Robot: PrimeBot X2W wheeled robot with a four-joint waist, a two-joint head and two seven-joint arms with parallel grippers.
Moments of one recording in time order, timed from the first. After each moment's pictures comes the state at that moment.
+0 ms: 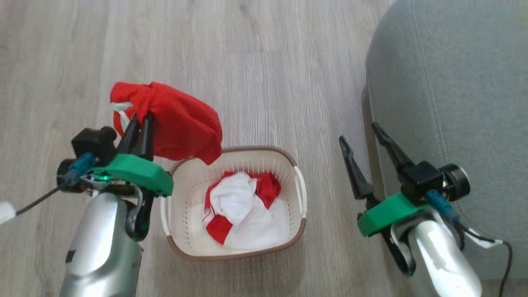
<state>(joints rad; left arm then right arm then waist) -0.43 0.07 -0.10 0.47 -0.27 -0.05 -0.25 -0.24 -0.05 0.19 0.25 0.03 0.13 -0.26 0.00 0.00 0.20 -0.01</state>
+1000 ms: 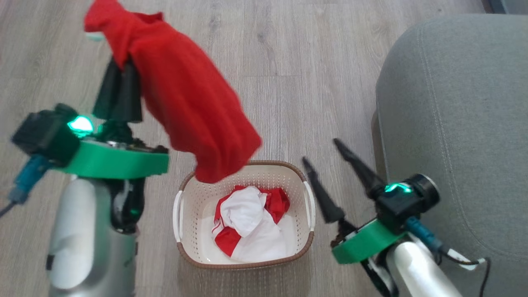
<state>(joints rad) -0.39 0.04 -0.06 -0.03 -0.32 -0.13 -0.26 -0.15 -0.07 0.35 0.09 0.09 0.13 -0.26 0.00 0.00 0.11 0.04</state>
